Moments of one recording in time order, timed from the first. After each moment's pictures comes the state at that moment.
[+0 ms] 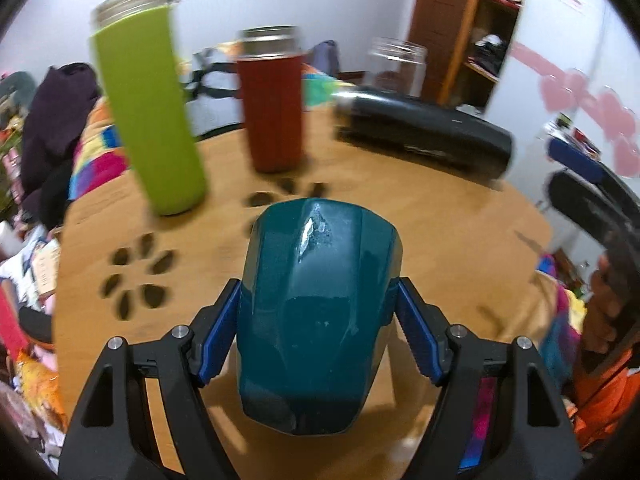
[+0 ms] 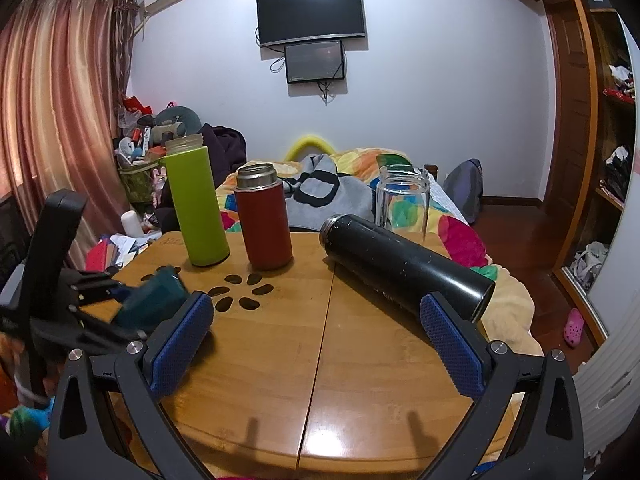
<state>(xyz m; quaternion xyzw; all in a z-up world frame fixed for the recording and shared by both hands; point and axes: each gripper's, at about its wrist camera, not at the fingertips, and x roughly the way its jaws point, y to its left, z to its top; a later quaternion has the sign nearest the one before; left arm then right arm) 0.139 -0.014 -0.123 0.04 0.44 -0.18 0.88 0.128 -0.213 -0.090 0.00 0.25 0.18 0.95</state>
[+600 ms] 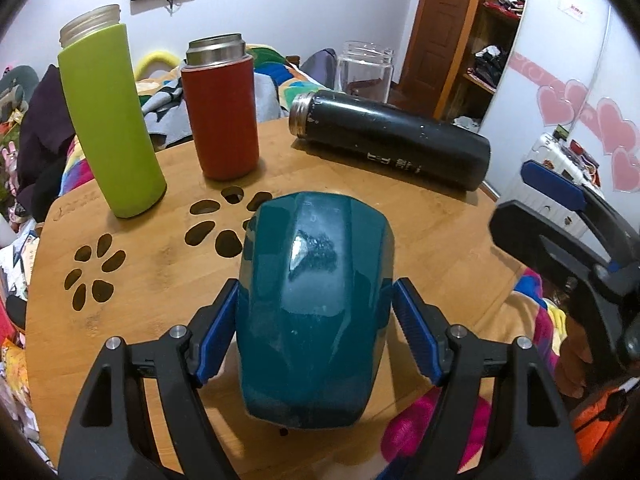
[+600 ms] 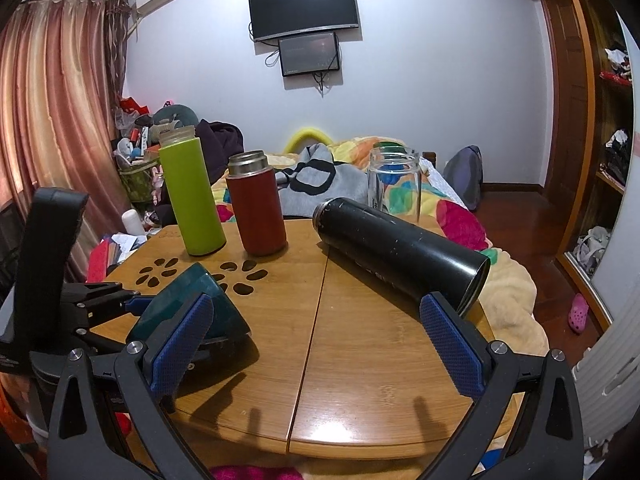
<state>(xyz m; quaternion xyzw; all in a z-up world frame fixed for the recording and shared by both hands) 0.137 -0.052 -0.125 0.01 0.43 -0.17 0.89 0.128 -0.222 -0.100 0.02 0.27 0.18 0.95</state>
